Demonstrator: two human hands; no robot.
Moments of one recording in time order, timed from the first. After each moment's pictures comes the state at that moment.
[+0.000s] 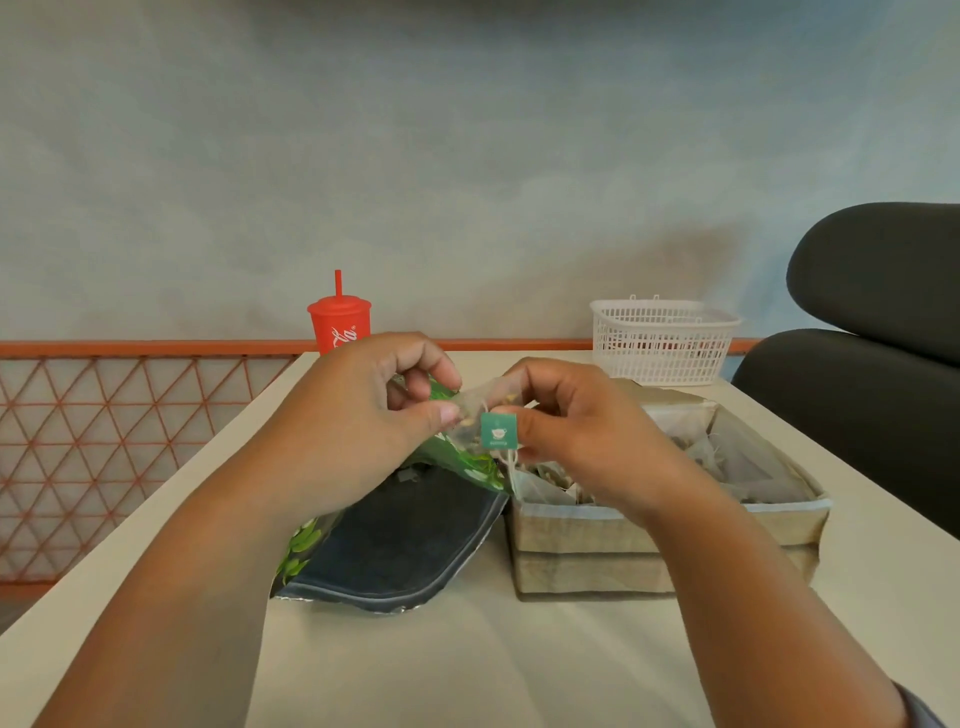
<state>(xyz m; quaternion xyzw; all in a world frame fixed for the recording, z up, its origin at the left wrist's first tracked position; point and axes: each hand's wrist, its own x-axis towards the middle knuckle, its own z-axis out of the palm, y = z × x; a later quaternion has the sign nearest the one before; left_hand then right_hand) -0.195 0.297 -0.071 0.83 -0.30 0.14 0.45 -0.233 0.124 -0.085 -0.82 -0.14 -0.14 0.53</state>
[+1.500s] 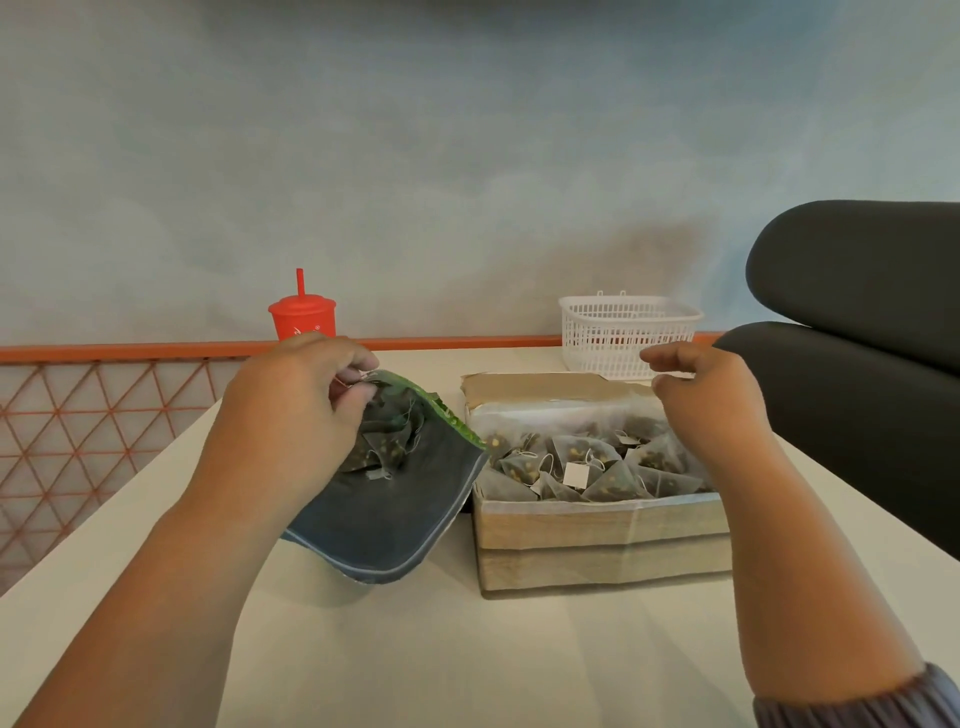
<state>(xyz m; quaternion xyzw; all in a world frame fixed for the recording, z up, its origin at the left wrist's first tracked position) -0.173 0.295 -0.088 0.86 -0.24 0.34 0.29 -0.225 0.012 -0.101 -0.84 0.21 -0.34 0.37</state>
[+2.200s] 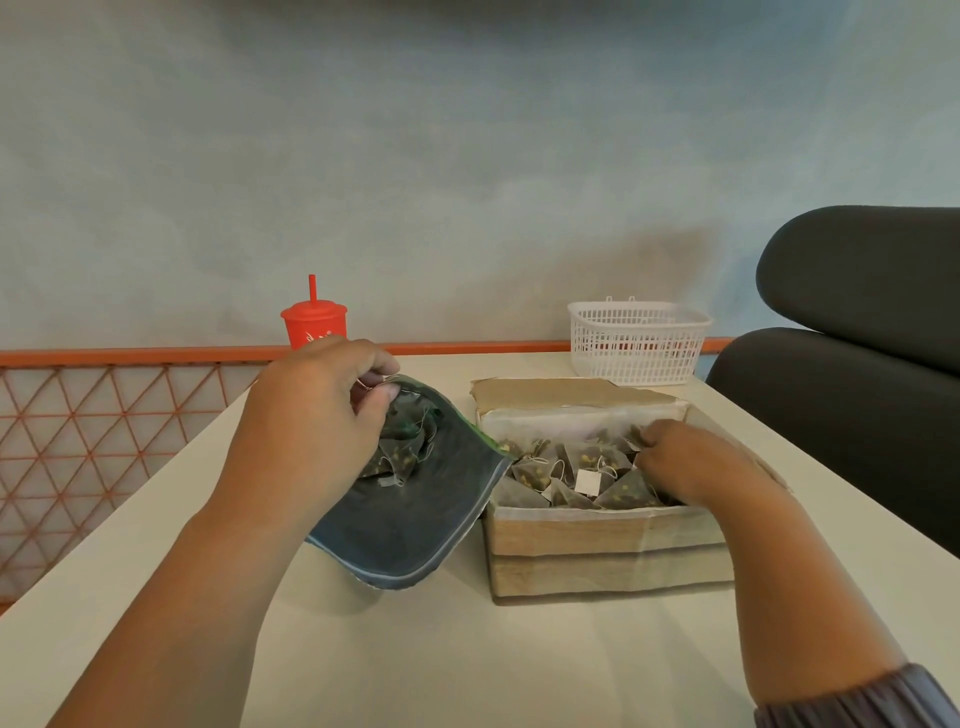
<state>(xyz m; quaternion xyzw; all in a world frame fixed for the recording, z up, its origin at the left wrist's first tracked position) -0.177 0.293 -0.087 0.86 -0.24 0.35 0.30 -0.209 0.004 -0.132 -0.96 0.23 -0.04 0.16</state>
